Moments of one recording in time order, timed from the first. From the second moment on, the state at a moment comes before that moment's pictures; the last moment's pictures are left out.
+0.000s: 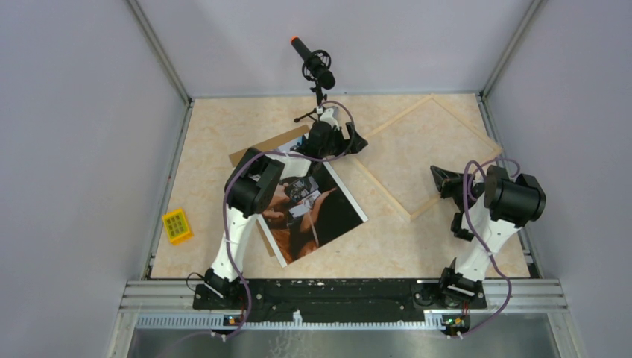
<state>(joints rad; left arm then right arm) -0.56 2.31 1.48 0.52 0.21 -0.67 -0.35 1.96 0.31 1.48 -0.54 1.52</state>
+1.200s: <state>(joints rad) -0.56 2.31 1.46 0.54 0.21 -0.68 -0.34 1.99 0.39 1.40 -0.54 1.34</state>
